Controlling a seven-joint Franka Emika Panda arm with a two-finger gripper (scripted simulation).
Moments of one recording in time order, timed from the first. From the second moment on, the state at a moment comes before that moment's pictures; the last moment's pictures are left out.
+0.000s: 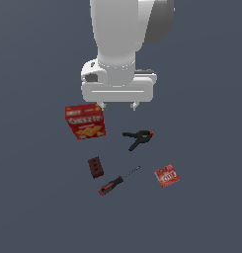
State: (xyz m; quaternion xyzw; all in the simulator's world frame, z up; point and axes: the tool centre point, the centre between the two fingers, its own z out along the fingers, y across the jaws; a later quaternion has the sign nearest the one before) arm -0.009 -0.007 0.313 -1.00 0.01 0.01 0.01
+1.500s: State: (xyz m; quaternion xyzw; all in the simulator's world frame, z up) arm 0.010 -0.005 0.295 -1.00 0.04 0.01 0.00
